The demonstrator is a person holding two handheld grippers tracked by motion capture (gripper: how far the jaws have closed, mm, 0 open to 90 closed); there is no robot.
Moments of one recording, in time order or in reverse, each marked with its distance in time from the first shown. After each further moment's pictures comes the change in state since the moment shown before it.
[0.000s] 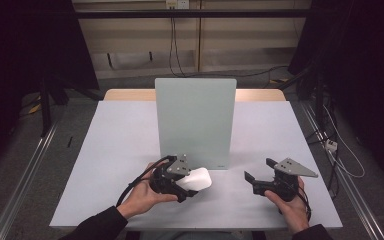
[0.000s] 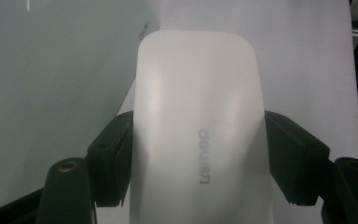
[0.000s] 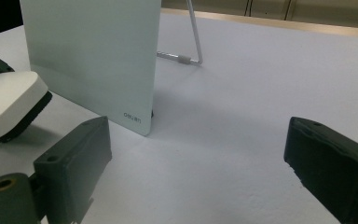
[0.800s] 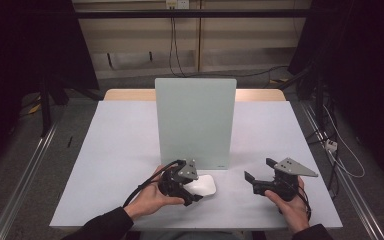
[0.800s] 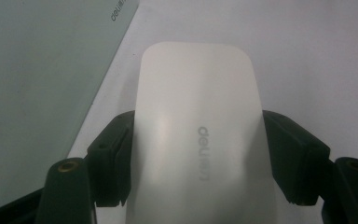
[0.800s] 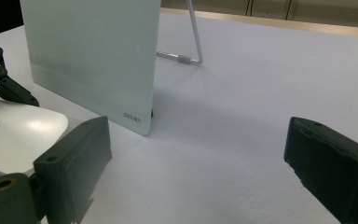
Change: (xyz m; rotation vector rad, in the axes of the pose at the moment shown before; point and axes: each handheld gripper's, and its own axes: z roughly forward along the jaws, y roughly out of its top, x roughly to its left) left arm -0.002 -0.002 0.027 0.061 -0.028 -0.001; right arm -0.001 0.000 0.001 0.002 0.005 -0.002
